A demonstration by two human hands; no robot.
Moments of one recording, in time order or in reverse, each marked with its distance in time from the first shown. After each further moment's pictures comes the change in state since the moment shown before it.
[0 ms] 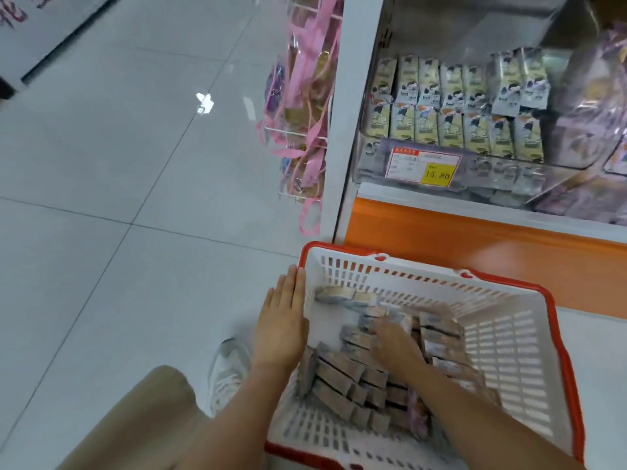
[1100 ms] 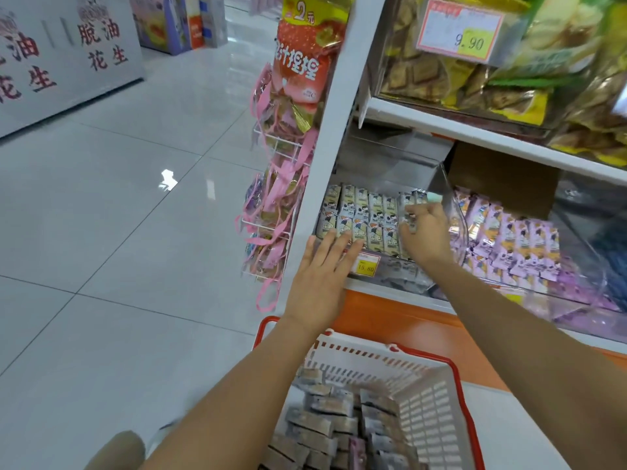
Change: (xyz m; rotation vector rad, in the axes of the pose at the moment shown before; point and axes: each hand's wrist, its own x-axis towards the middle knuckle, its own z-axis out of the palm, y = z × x) left_hand 0.105 0.130 -0.137 0.003 0.463 0.498; right_hand -0.028 -0.019 -0.359 0.164 0.965 0.111
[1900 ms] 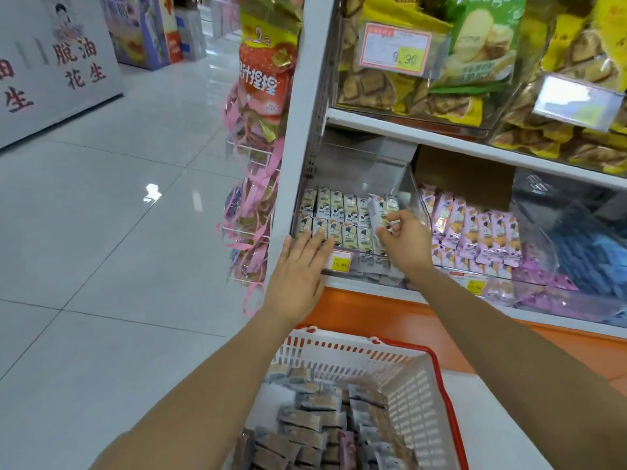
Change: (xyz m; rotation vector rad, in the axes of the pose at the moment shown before) left_hand 0.002 0.005 -0.019 0.024 -0.110 -0.038; right_hand -0.031 -0.001 -0.027 0.250 0.056 0.098
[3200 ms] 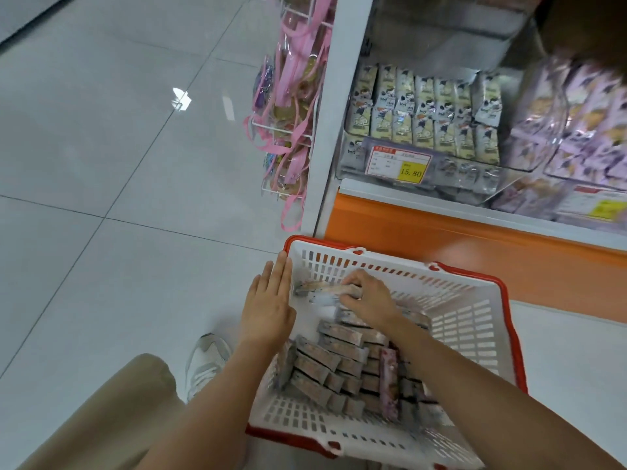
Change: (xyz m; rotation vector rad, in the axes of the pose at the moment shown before) left_hand -0.184 -0.061 0.105 0.012 -0.410 -0.401; right_hand -0.190 0.096 0.171 0.037 -0.742 0.092
